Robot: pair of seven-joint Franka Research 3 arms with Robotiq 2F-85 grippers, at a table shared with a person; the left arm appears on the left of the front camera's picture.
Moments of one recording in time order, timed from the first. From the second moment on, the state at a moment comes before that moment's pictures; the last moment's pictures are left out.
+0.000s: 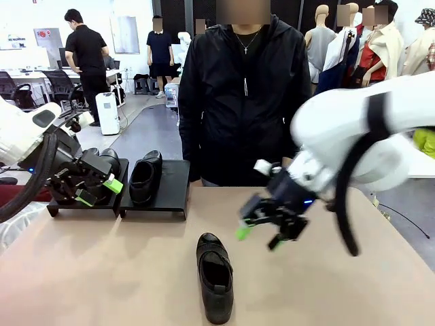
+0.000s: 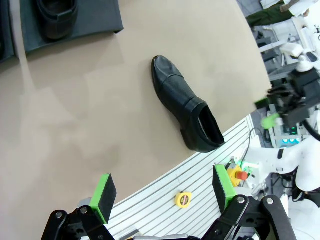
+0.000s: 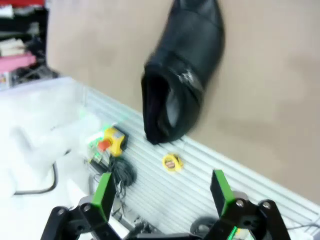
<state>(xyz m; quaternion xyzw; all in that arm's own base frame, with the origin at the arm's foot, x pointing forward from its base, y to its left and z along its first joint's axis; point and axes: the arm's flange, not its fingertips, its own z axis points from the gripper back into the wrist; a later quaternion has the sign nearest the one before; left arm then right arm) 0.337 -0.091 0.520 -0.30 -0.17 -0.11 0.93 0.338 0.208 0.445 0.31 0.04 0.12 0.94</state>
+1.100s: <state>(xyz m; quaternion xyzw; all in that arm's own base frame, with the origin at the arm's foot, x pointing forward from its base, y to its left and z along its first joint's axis) 0.337 -0.092 0.520 -0.30 -0.17 -0.11 0.93 0.304 -0.016 0.488 0.41 -0.05 0.11 0.90</state>
